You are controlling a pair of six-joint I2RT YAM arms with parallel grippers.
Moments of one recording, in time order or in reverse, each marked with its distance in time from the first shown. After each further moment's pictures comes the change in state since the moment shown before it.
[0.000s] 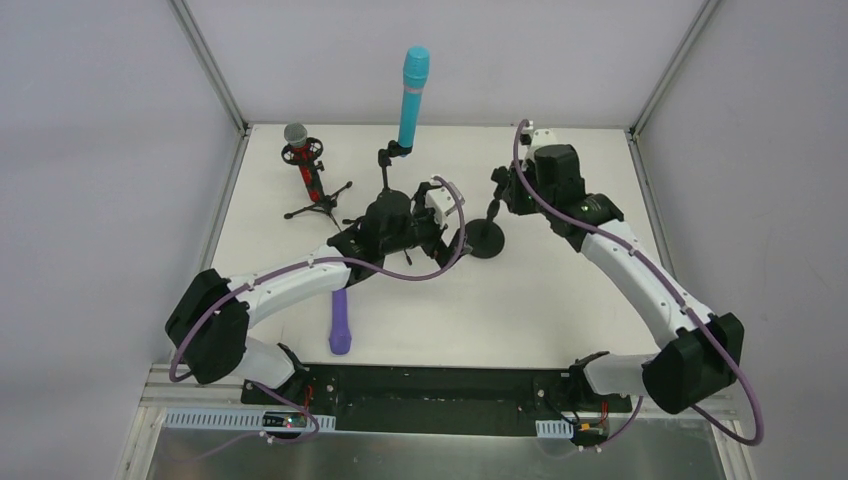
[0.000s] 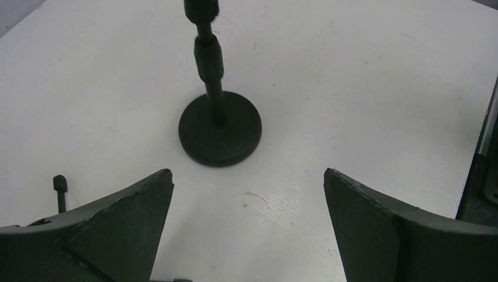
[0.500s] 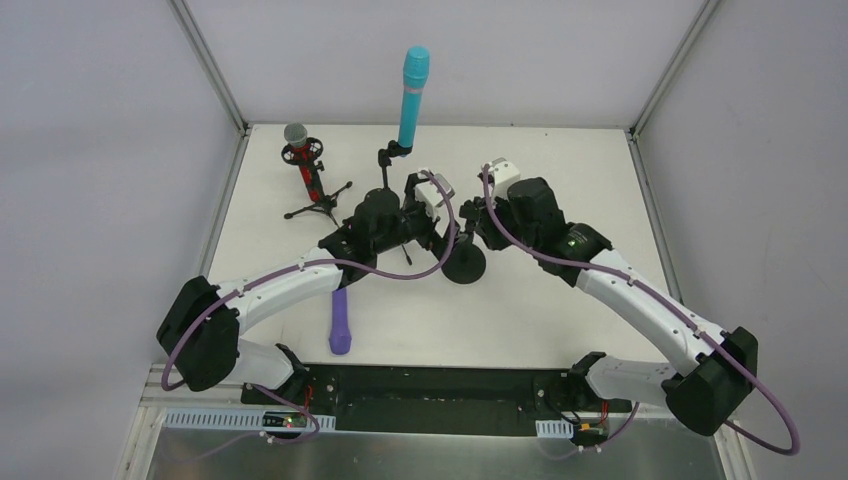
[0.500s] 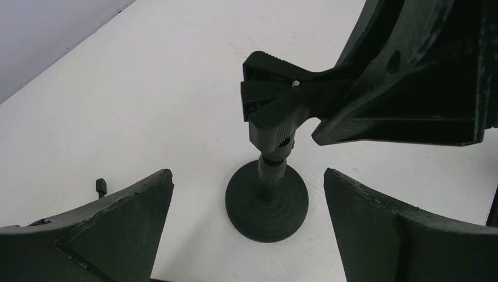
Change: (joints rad) left arm 0.020 -0.055 -0.031 0.069 -0.070 0.010; right arm 0.261 -0.148 -0.142 -0.002 -0.014 -0.087
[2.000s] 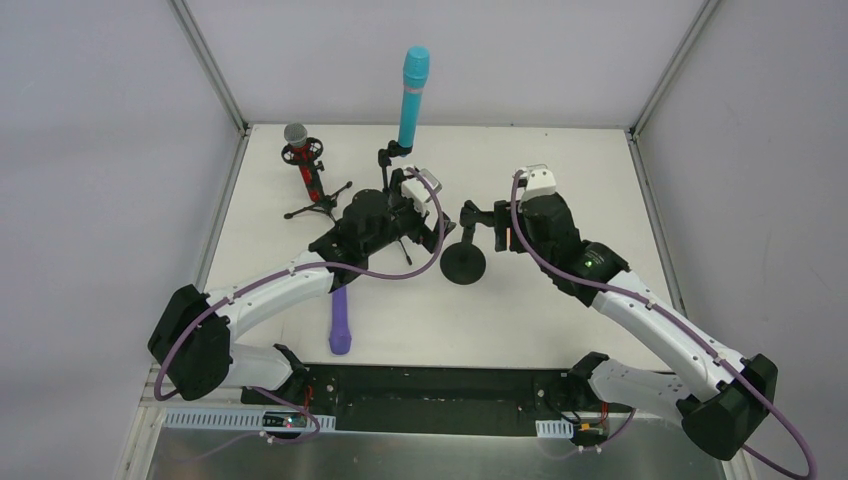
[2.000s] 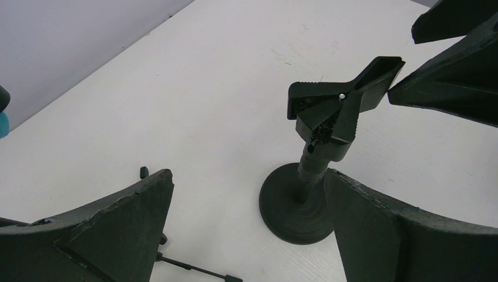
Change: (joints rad) left arm 0.033 -0.056 -0.038 0.025 -0.088 0.029; right arm 0.010 -0.145 -0.122 0.015 0.331 0.118
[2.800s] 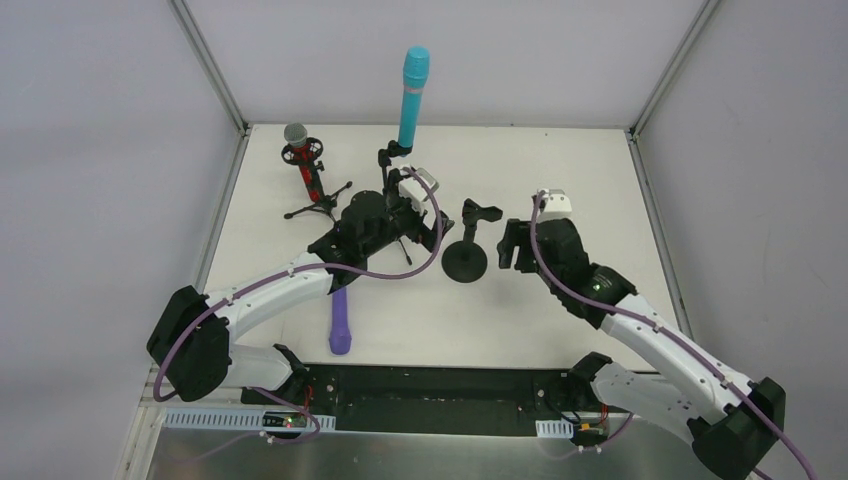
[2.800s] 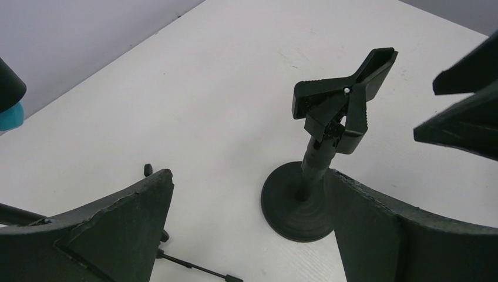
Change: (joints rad) left arm 0.000 -0.008 -0.015 0.019 -0.035 -0.005; right arm -0.016 -0.104 -0.159 0.043 -0.021 0.177
